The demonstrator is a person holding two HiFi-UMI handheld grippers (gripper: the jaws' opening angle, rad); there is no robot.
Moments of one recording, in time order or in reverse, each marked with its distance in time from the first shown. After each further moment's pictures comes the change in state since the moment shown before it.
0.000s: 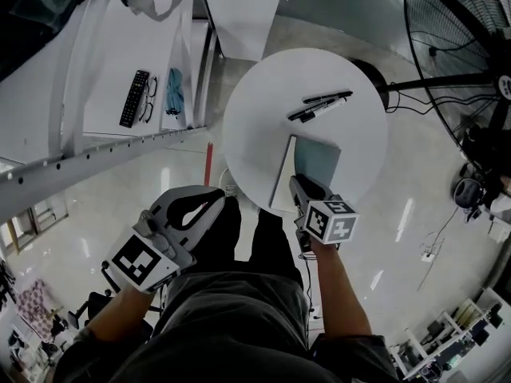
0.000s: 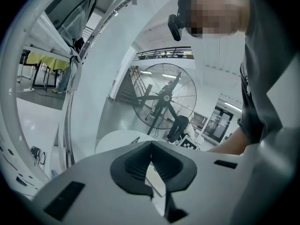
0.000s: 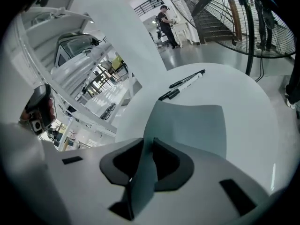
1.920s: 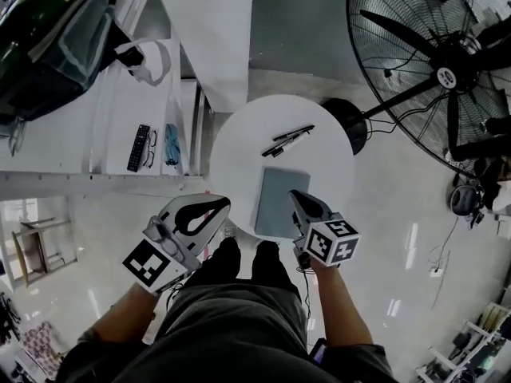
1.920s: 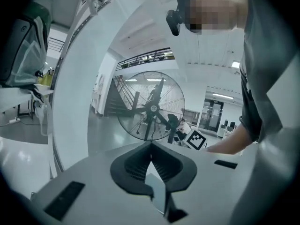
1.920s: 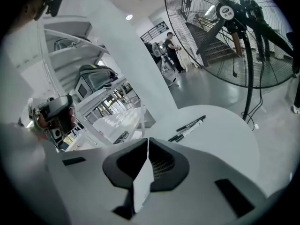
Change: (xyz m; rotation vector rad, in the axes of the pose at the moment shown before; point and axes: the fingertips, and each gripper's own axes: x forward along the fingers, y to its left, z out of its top) left arm 0.015 -0.066 0.091 0.212 -0.079 -0.053; right arm -0.109 0.033 0.092 -0.050 -0.281 0.100
